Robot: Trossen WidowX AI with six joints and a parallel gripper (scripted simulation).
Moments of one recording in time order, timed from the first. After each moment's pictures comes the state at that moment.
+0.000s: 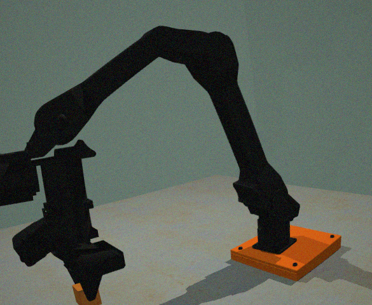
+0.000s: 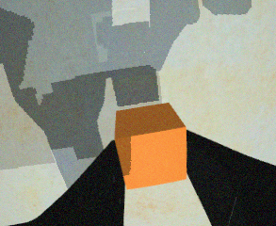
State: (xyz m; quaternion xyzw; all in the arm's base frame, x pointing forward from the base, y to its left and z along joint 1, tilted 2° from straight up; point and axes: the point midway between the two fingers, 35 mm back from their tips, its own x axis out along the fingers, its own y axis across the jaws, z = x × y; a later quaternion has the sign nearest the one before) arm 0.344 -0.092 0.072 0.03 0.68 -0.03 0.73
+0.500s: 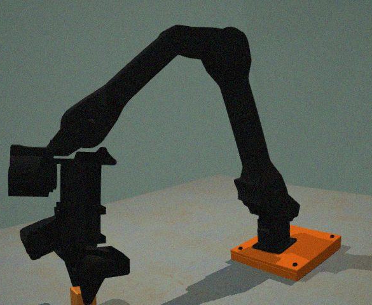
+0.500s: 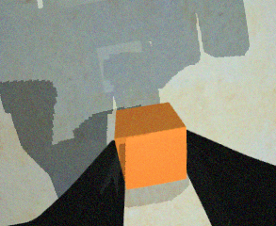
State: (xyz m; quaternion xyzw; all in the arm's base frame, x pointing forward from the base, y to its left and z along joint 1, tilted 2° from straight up) arm 0.346 -0.094 0.066 0.03 0.61 -0.04 0.79
